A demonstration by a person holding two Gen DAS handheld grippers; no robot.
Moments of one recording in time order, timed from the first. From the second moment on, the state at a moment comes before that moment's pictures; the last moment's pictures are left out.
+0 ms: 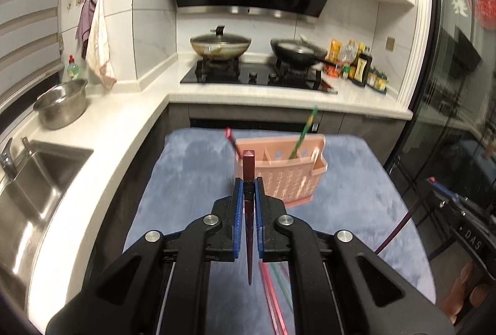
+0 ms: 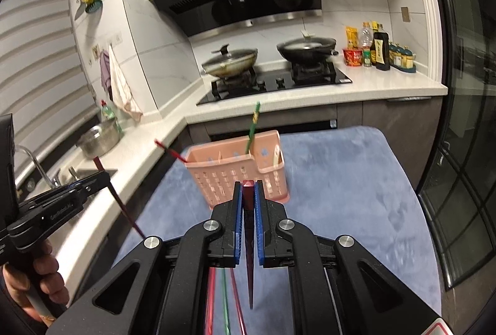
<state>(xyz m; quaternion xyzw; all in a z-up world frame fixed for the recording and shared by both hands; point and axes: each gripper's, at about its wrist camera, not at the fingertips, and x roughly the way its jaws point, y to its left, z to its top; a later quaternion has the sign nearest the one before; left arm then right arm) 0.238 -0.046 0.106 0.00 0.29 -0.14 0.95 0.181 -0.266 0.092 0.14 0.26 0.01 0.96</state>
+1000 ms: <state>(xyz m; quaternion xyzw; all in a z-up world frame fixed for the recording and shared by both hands) 0.383 -0.079 0.146 -0.04 0.25 -0.12 0.96 0.362 -0.275 0.125 0.16 0.21 0.01 0.96</state>
